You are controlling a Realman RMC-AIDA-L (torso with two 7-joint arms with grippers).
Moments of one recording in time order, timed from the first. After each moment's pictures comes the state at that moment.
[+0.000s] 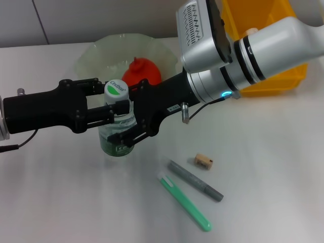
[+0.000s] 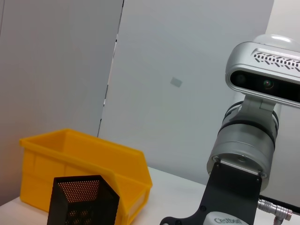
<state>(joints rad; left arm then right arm) -0.56 -2.06 0.78 0.70 1.83 1.67 -1.43 0.82 2.09 -1.37 -0.81 -1.89 -1.27 1.59</state>
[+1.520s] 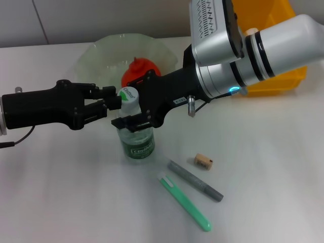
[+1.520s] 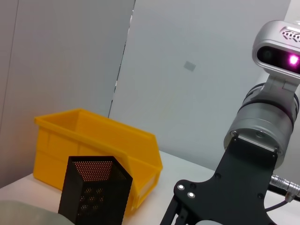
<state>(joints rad) -0.58 -2.04 0.78 0.71 1.88 1.64 -1.49 0.77 2.08 -1.35 -0.86 -1.87 -1.27 1.58</state>
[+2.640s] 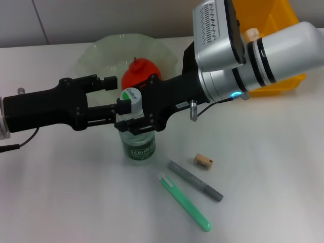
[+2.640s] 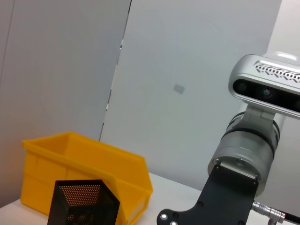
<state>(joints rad) -0.56 -2.06 0.77 0.70 1.83 1.68 -1.45 0.75 2.08 -1.35 -0.83 -1.87 -1.26 1.57</state>
